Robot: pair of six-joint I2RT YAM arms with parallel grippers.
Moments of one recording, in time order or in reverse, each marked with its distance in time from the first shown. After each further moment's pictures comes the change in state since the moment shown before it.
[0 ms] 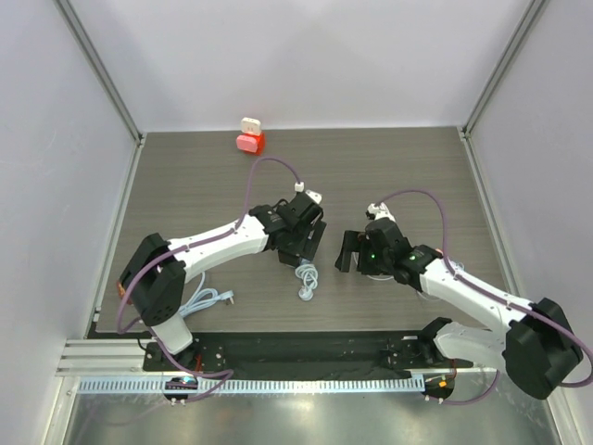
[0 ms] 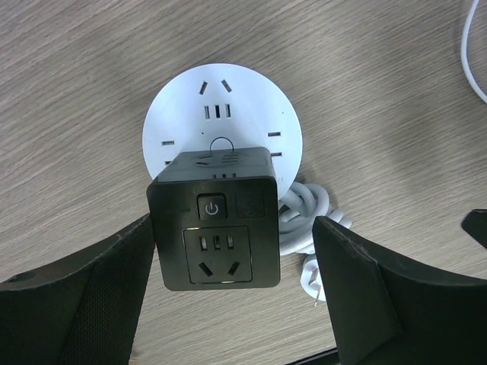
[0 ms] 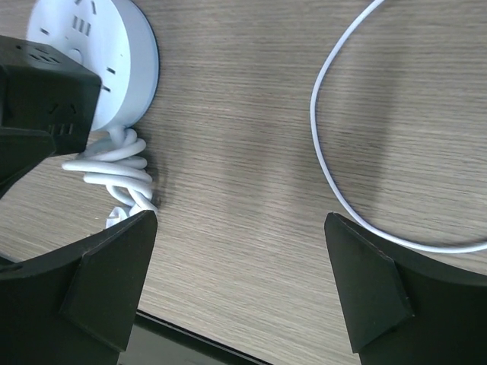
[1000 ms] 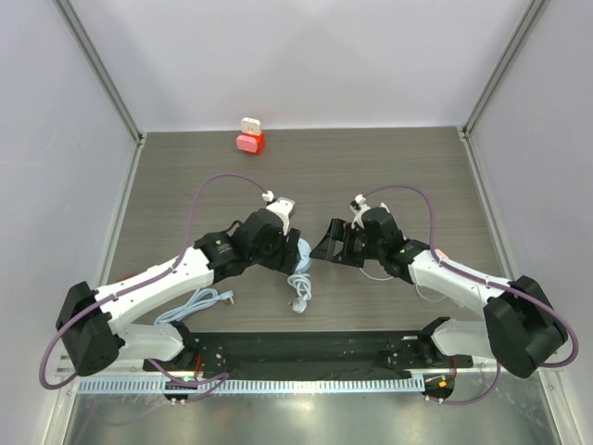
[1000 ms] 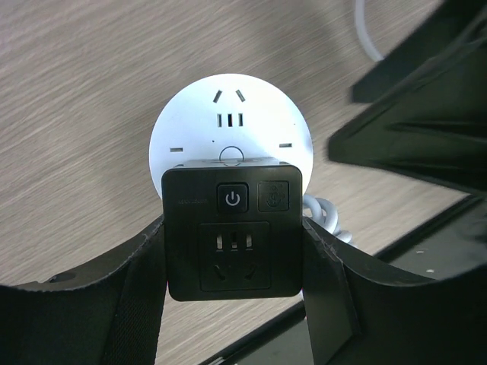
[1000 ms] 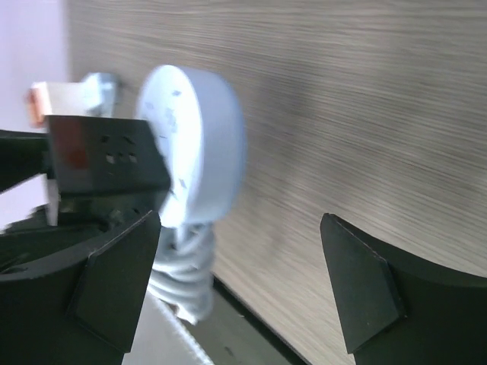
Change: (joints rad) left arm -0.012 -0.429 -0.320 0.131 0.067 -0.022; right arm -0.028 0.170 0.019 0.304 -0.346 0.129
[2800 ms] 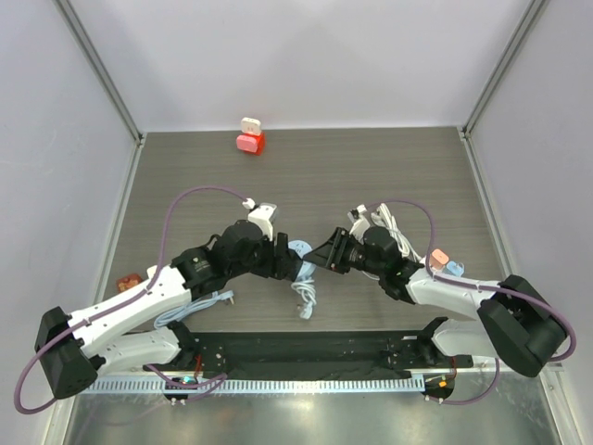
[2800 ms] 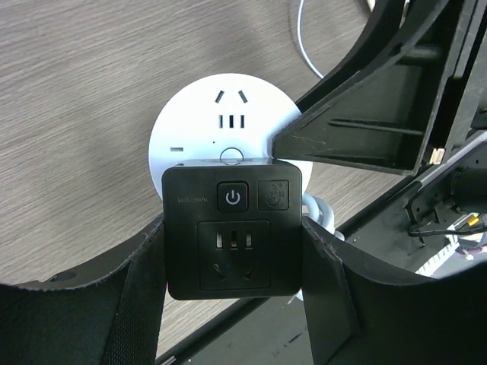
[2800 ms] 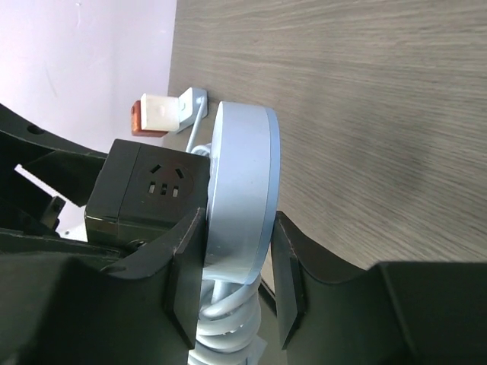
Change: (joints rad) left arm 0.000 -0.223 -0.140 0.103 0.087 -0.142; right arm 0.103 0.006 -0.212 0.555 -0.008 0.271
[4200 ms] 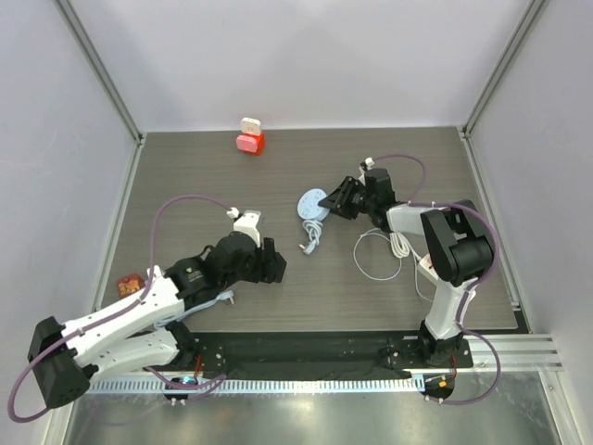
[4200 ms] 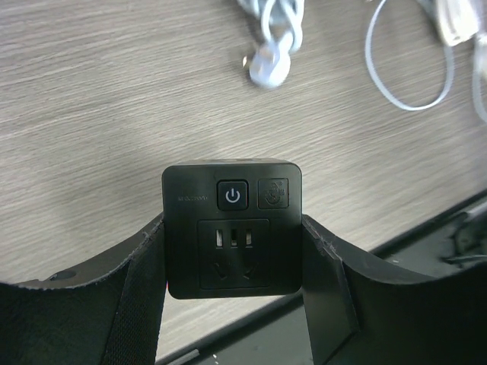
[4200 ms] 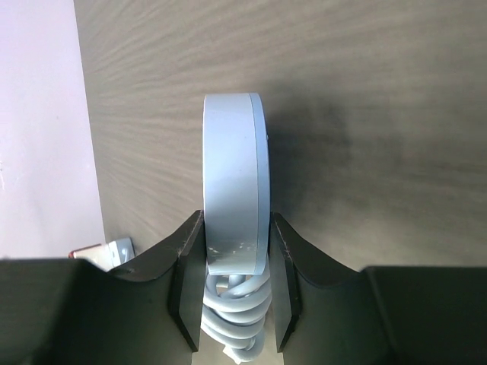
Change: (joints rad) left arm 0.000 -0.127 -0.111 -0.042 -0.161 -0.058; right arm -0.375 0.589 0.511 -0.137 -0.105 -0.171
